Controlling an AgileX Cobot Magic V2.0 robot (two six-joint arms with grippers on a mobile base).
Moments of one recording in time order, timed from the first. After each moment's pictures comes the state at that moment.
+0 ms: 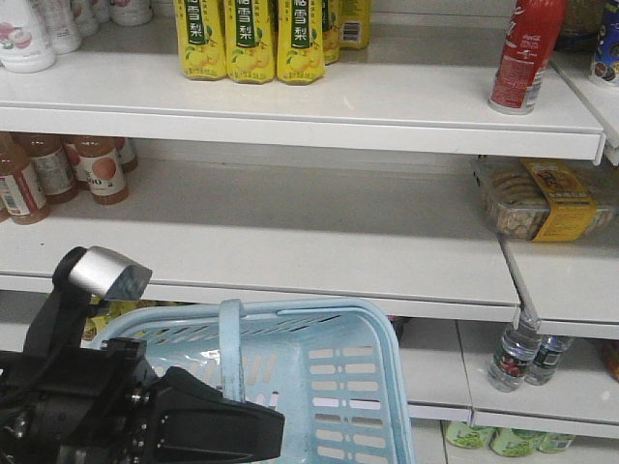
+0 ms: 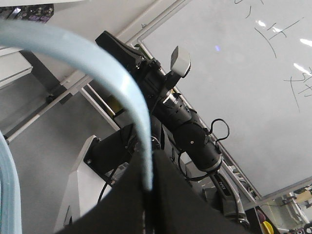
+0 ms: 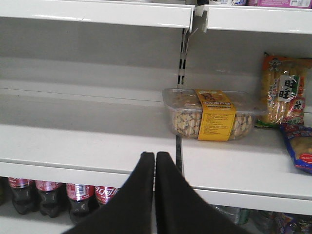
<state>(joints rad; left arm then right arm) -0.37 1.17 -0.59 1.50 -1.18 -2.06 -0.01 -0.01 0.03 0.05 0.14 -0.09</state>
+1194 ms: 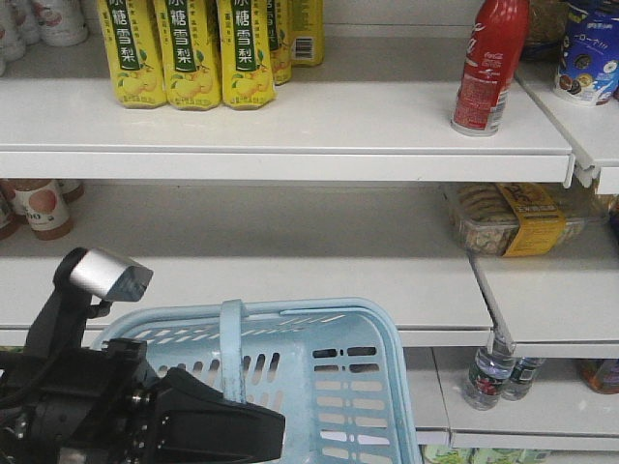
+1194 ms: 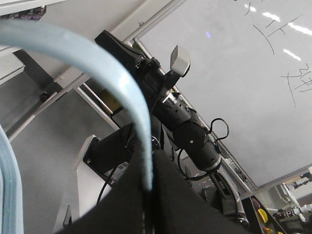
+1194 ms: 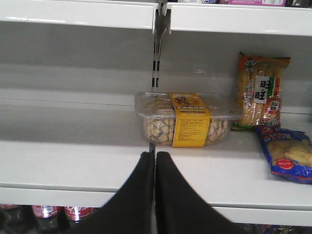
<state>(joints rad) -0.37 1.17 -0.59 1.50 -1.18 -2.06 -0.01 -0.01 0.03 0.05 0.14 -0.09</state>
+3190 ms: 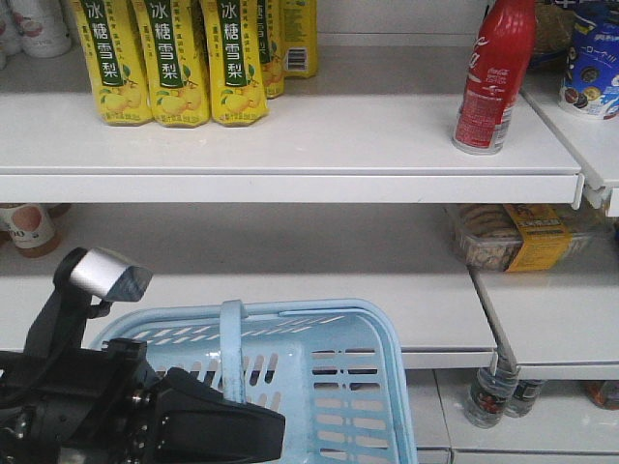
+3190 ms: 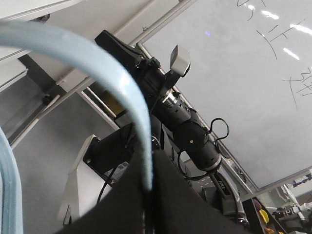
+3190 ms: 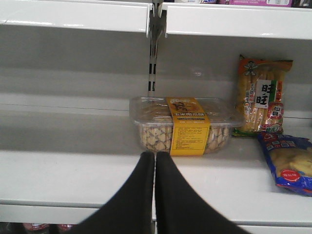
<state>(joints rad) -0.37 1.17 -0.59 1.50 -1.18 -2.06 -0.01 -0.01 0.03 0.05 0.14 -0.09</state>
